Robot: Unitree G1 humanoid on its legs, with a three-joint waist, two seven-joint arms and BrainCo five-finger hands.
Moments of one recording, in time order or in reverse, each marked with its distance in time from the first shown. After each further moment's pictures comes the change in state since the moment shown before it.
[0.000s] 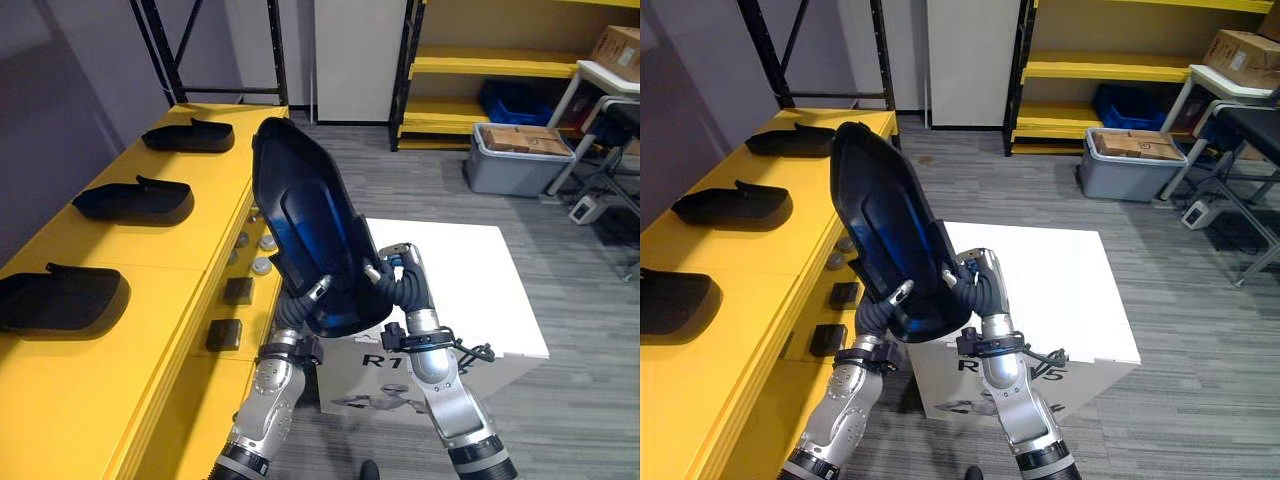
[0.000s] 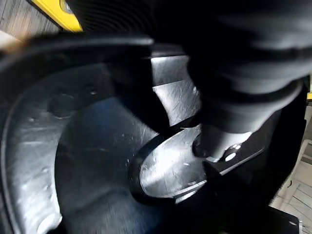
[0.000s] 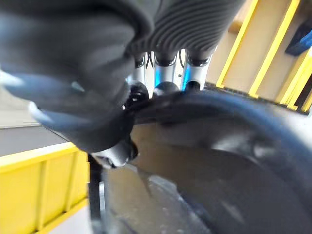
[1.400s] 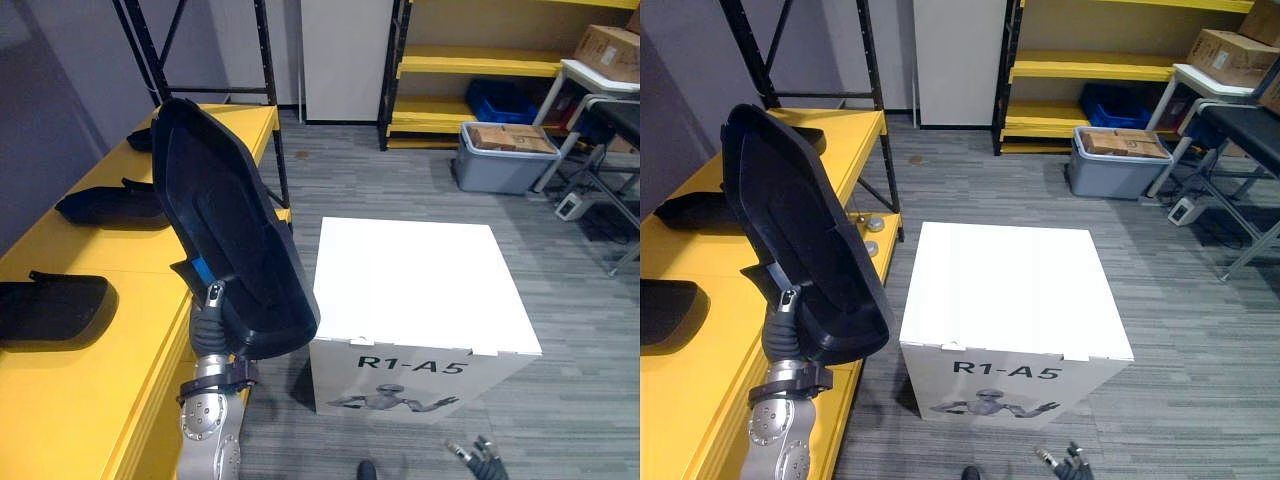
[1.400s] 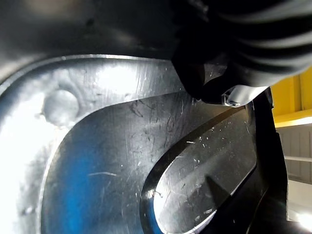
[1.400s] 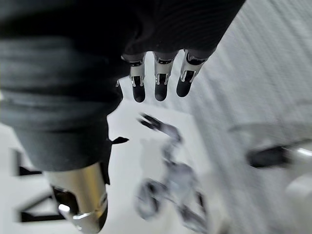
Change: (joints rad) left arm 0.303 -0.058 0.376 -0.333 0.187 -0.017 -0.115; right arm 0.389 0.048 -0.562 0.909 0.466 0.040 0.282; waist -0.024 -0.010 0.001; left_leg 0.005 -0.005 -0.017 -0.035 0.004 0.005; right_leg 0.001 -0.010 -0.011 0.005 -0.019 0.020
